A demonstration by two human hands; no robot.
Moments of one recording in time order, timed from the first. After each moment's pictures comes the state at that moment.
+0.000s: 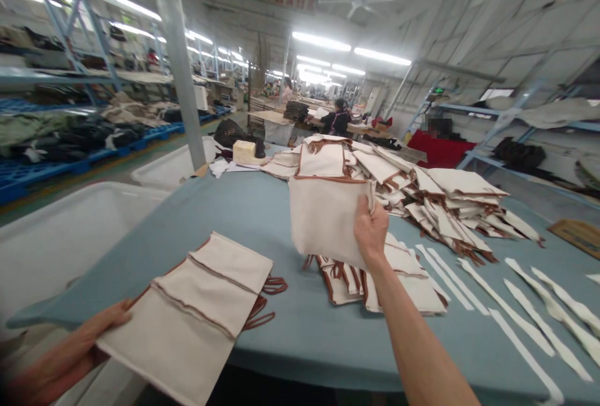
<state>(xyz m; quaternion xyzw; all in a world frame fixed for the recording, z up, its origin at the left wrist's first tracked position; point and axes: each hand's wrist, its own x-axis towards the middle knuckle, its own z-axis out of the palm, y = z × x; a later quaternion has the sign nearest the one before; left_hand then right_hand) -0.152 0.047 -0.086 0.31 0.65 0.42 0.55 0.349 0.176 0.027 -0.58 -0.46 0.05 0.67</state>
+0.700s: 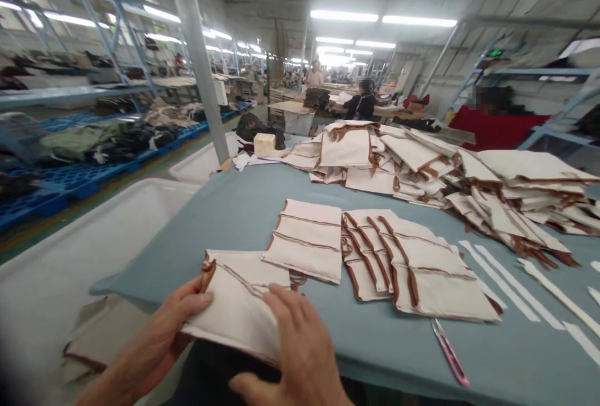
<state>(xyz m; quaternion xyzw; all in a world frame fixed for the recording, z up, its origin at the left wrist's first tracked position) -0.029 0.019 -0.001 0.33 0.54 0.43 0.65 0.200 0.003 -0.059 -0.41 -0.79 0.06 0.45</state>
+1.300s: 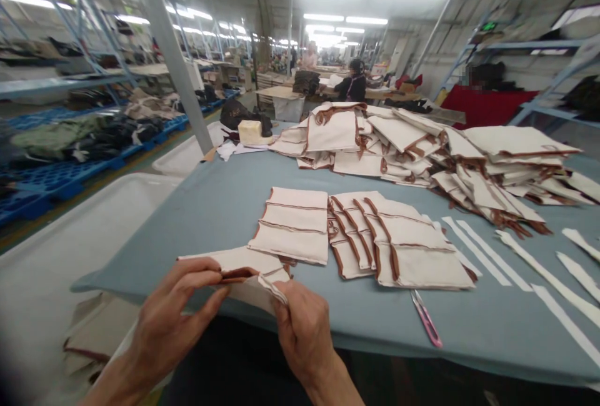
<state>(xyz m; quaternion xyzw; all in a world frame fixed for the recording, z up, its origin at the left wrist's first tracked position) -0.004 0.025 -0.011 0.76 0.48 0.43 0.07 0.221 0.009 -0.051 -0.40 -0.74 0.09 0.53</state>
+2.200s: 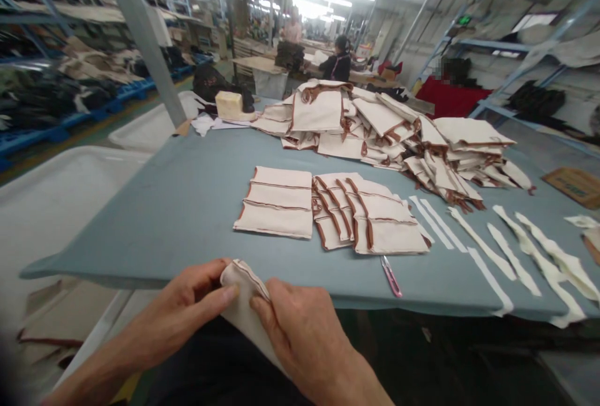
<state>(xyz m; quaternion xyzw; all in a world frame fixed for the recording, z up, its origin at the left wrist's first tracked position) 0.021 0.014 0.015 0.66 0.37 0.25 0.61 0.233 -0.038 0.015 -0.52 -0.79 0.25 0.21</state>
